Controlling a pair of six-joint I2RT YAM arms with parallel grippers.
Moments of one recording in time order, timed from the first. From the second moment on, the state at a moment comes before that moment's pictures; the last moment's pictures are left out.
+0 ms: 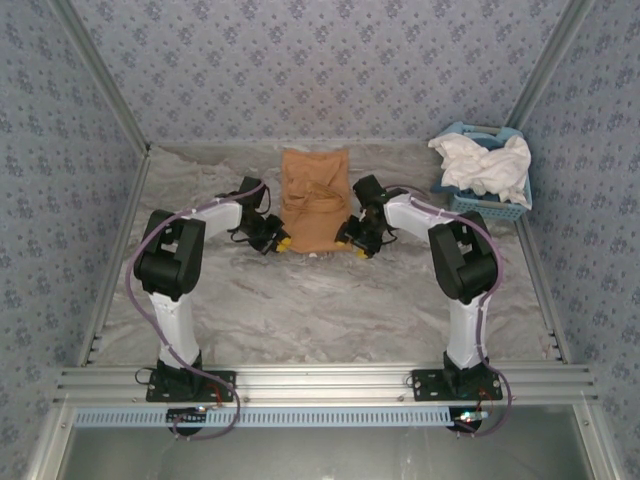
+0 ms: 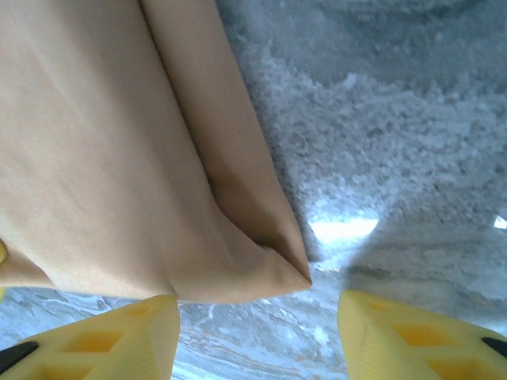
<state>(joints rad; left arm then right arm) -0.34 1.99 1.28 -0.55 0.50 -1.09 0.45 2.00 1.38 -0.68 -0.34 0.82</state>
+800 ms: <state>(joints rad) -0.34 1.99 1.44 -0.60 0.46 -1.00 0.40 2.00 1.44 -0.58 -0.38 0.87</state>
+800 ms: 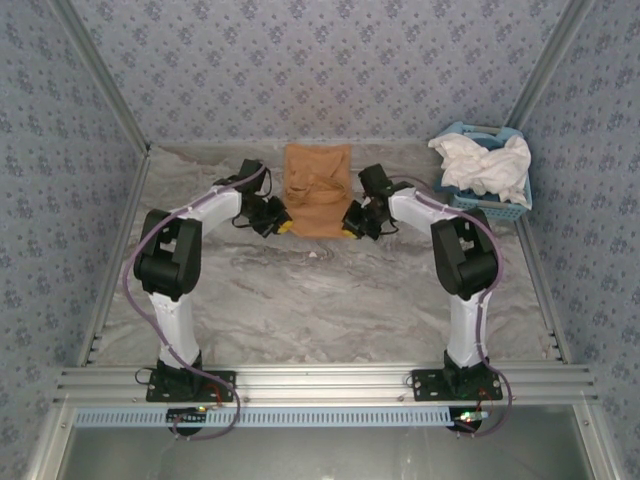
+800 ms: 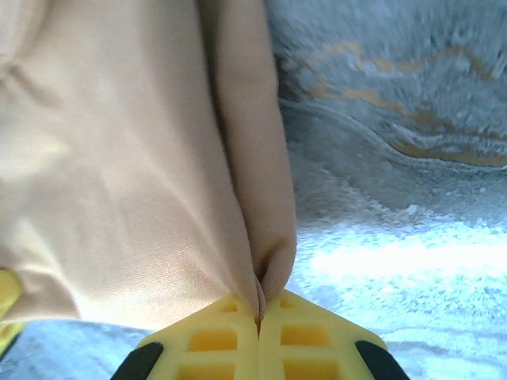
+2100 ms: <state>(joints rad) -0.47 1.40 0.95 -0.80 0.58 -0.97 0.55 1.48 0.99 -0.60 -0.49 0.98</state>
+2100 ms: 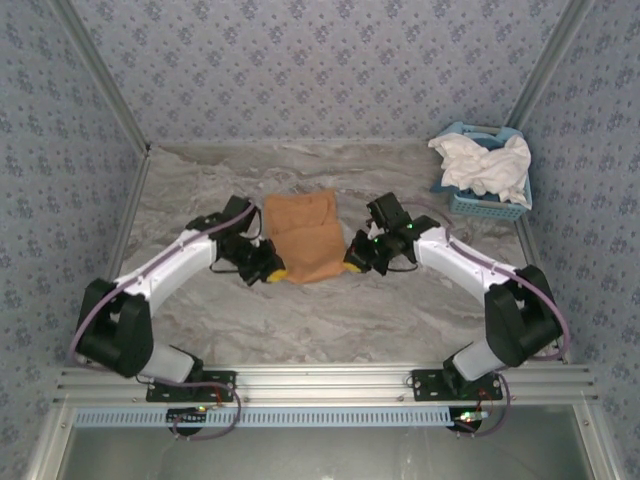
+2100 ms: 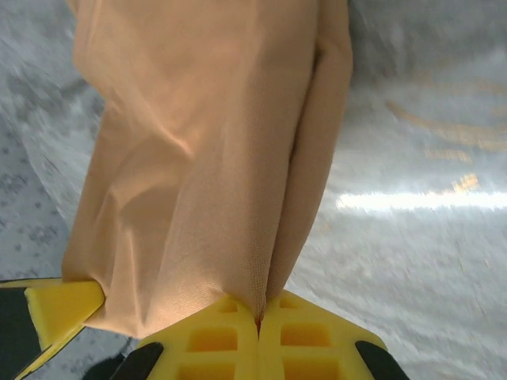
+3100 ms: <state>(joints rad) -0.35 1.24 0.95 -0.83 0.47 -1.17 0.60 1.58 1.28 -0.82 -0.54 0.96</state>
